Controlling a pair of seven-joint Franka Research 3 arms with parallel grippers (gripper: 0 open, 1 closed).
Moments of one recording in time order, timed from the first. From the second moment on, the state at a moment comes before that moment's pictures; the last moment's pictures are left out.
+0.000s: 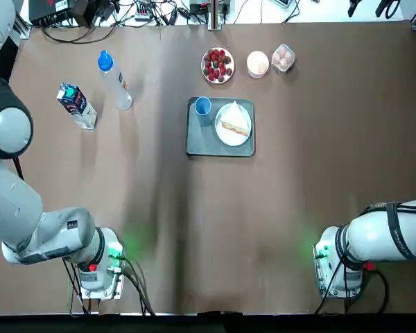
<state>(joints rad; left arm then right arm) 0.17 0.18 -0.44 -1.40 0.09 1.56 -0.17 0.12 -0.05 -0.06 -1.59 0.02 1.49 0.07</state>
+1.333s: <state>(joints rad) -0.02 0.13 -0.15 -1.42 0.07 1.38 -0.26 0.12 -0.05 -0.06 -1.59 0.02 1.49 0.07</state>
